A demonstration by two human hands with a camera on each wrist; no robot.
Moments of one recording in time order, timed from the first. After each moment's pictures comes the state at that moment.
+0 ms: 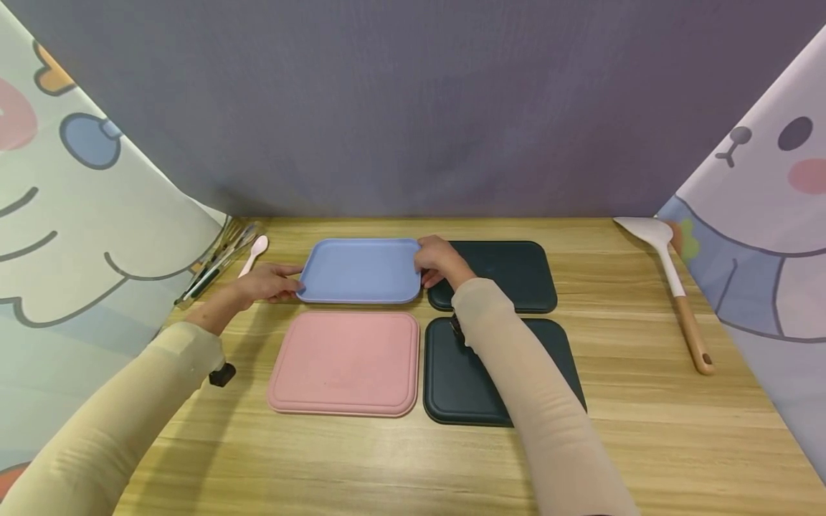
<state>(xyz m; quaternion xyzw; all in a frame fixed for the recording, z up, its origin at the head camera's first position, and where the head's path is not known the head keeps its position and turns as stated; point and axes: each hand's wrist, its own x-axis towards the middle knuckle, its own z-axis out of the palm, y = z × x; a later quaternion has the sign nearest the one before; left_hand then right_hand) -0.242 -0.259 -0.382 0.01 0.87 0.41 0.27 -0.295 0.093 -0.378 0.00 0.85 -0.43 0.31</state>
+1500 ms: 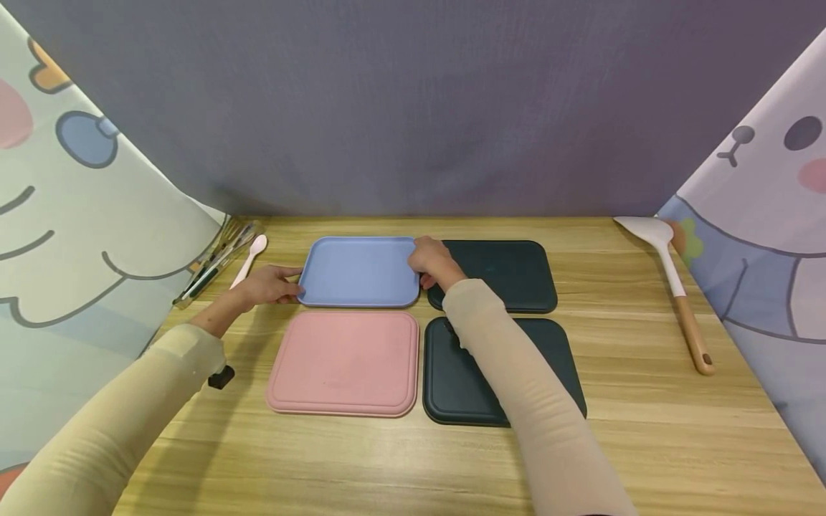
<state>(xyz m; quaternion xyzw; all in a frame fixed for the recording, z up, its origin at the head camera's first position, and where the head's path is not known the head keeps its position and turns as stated) -0.244 -0.259 -0.392 0.01 0.90 0.35 0.24 -0.294 0.074 -0.381 0.01 0.91 -0.33 0.25</state>
